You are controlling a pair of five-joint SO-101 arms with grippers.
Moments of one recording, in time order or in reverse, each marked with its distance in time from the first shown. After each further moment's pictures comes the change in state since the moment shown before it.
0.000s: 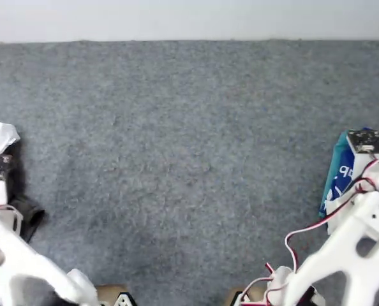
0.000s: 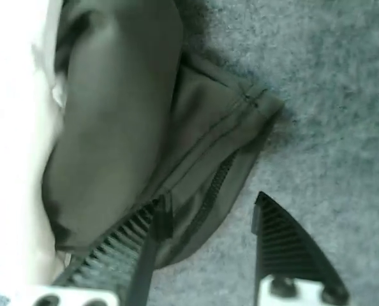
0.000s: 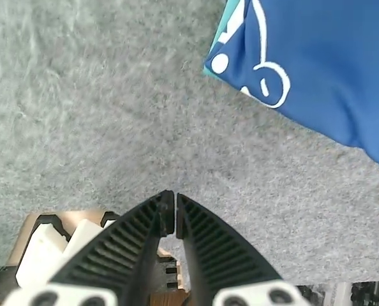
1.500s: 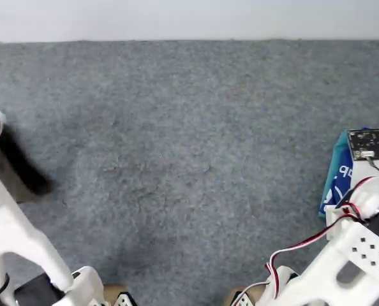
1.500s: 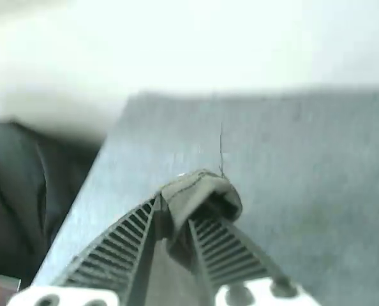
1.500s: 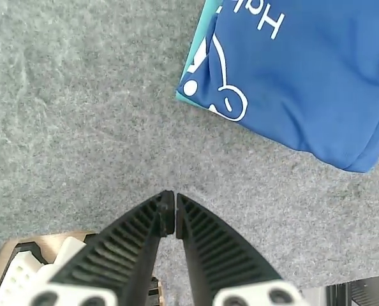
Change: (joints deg) left arm 24.5 6.9 -69.7 16.0 30.6; right arm -0.1 -12.7 0.2 0.1 0.0
